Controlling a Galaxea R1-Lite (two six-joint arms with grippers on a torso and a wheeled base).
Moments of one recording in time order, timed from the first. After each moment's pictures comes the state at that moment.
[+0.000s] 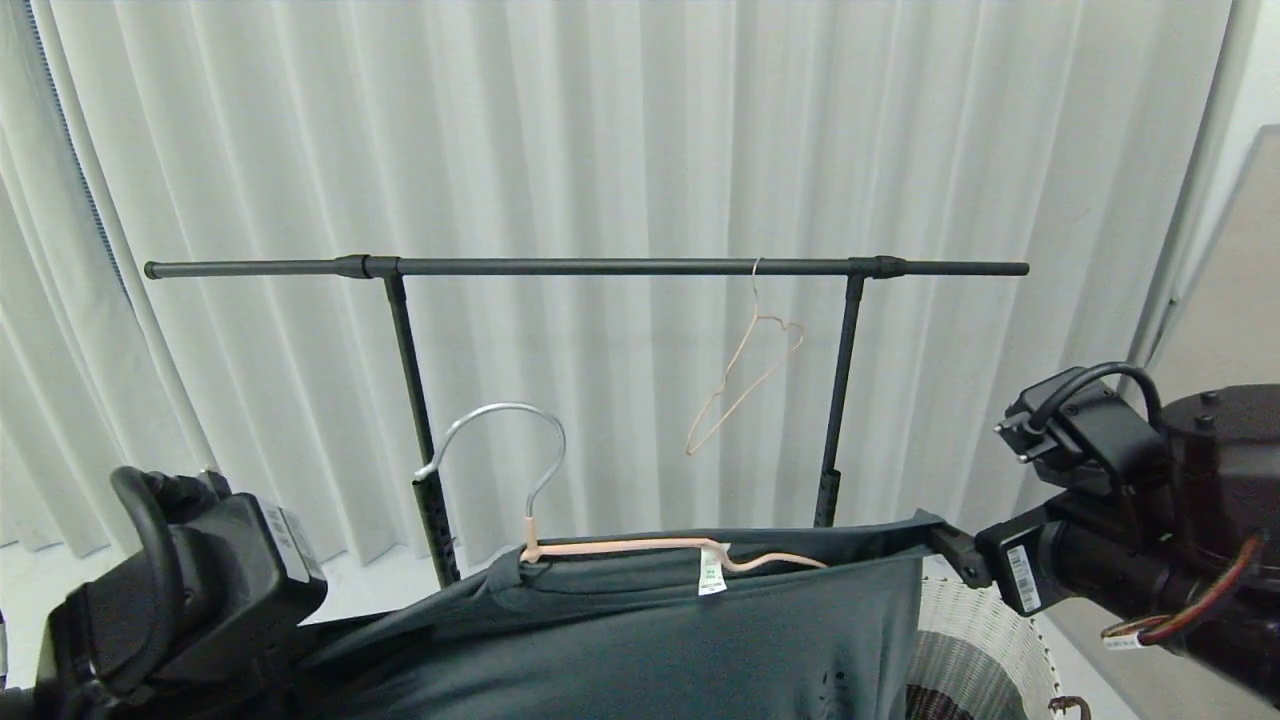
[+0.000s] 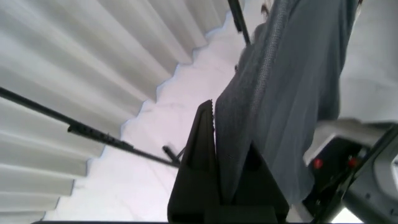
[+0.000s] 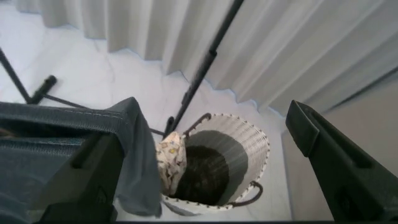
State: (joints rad) left arm -0.74 1.05 -0.58 0.07 0.10 0.32; right arm 0.78 1.37 -0.63 -0.28 -0.54 -0.02
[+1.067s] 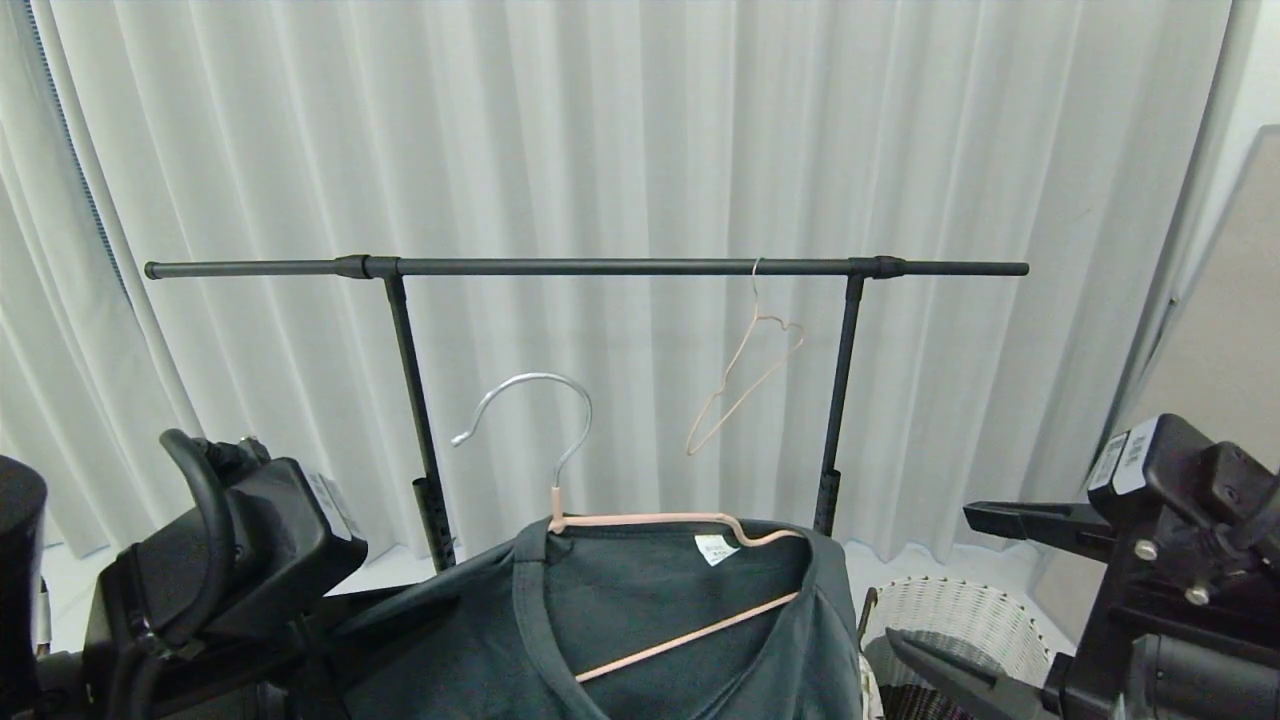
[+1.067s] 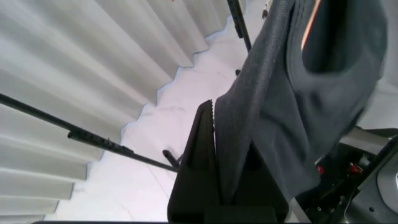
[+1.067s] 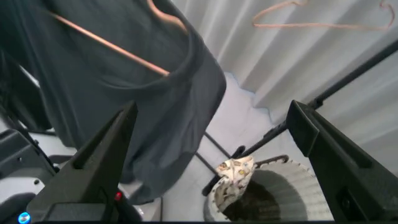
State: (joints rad) left arm -0.74 1.11 -0.60 0.02 0.09 0.31; right arm 0.99 1.19 -0.61 -0.19 -0.19 -0.05
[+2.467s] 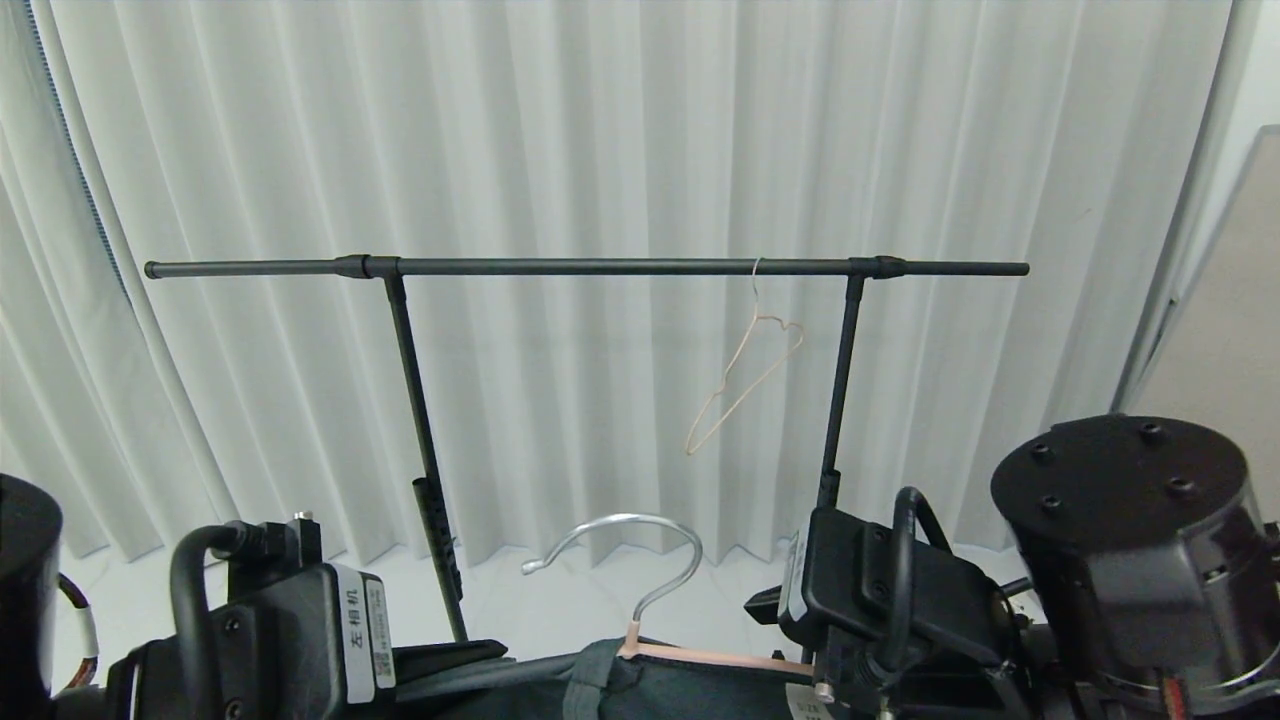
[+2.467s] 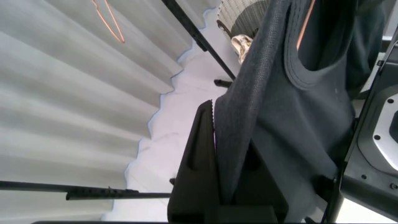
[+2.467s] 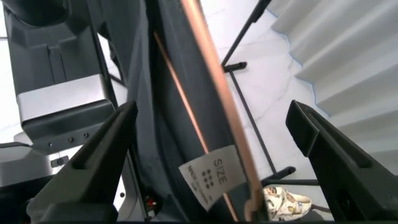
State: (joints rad) left arm -0.81 1.12 -0.60 0.00 -0.07 0.51; right arm 1.13 1.52 -0.85 -0.09 0.10 -0.12
